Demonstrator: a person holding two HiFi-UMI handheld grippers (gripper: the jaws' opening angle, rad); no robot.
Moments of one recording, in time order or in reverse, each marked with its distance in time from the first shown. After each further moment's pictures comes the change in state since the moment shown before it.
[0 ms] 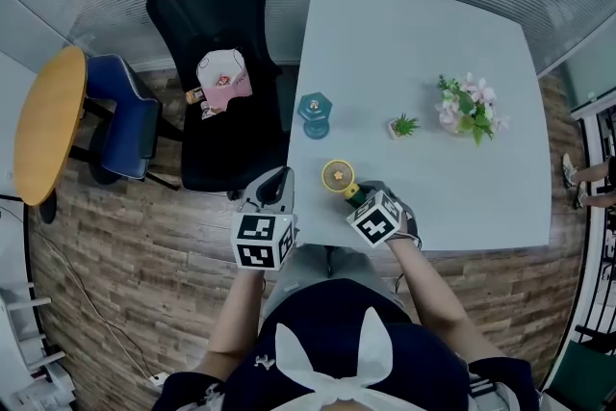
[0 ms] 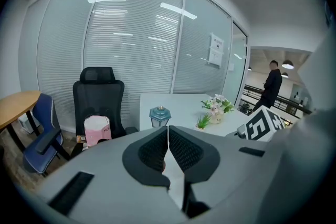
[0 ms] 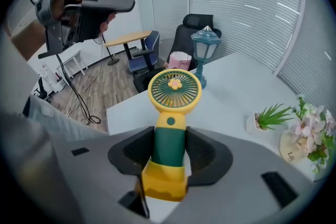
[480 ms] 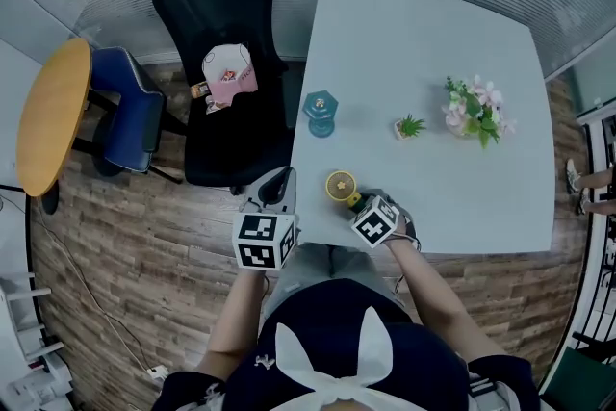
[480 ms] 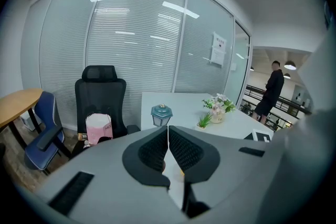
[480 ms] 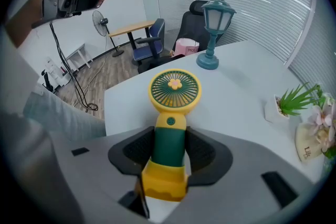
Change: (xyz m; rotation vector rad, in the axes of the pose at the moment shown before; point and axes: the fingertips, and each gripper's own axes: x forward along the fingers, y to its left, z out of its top) left arm -0.001 0.003 -0.005 -0.017 0.009 0.015; right arm 0.042 0.011 -0.040 -0.042 0.089 0.051
